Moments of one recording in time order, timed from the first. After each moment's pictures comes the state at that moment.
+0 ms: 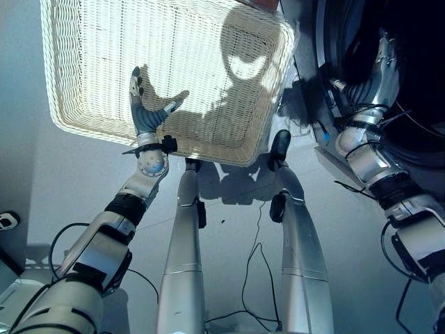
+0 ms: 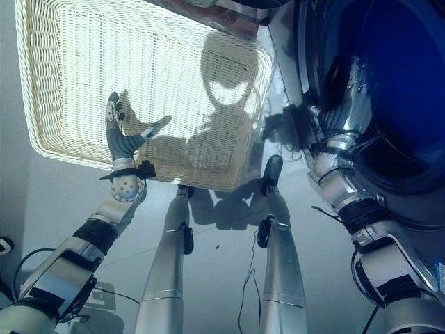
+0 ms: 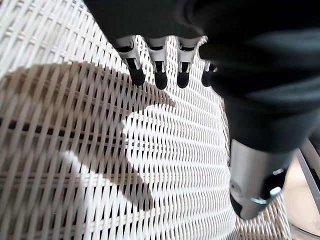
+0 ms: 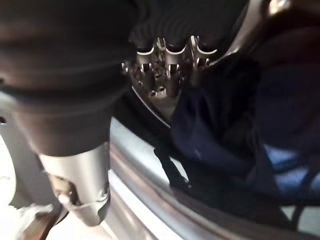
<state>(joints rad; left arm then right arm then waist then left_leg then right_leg) -0.84 0.52 -0.45 0.73 -0.33 -0.53 0.70 -0.92 -0.71 0.45 0.53 -0.23 0.06 -0.98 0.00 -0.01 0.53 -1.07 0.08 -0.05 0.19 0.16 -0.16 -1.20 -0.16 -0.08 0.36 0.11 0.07</state>
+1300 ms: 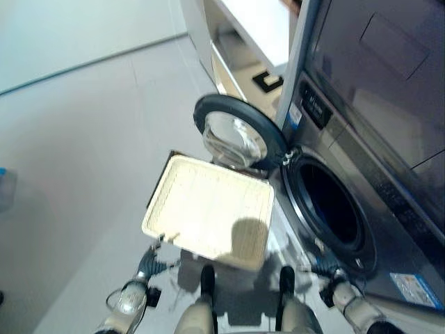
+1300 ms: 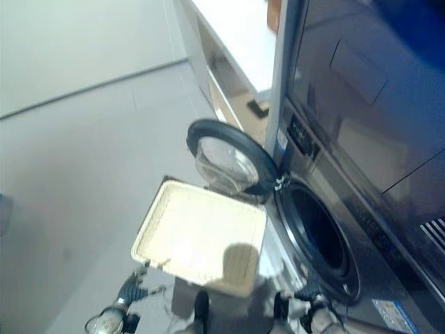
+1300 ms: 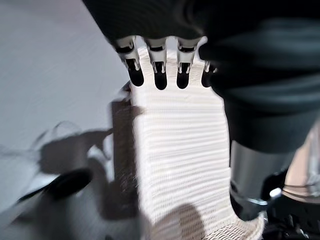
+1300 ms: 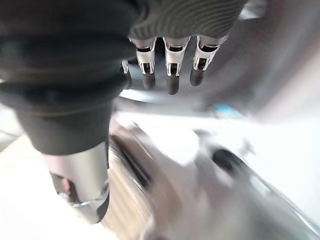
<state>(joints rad) -0.03 0.36 -0.32 1.04 -0.17 -0.31 -0.04 -0.05 -0.34 0.37 1.09 0.10 -0.08 -0.08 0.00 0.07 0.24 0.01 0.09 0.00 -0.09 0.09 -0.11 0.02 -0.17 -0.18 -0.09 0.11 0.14</state>
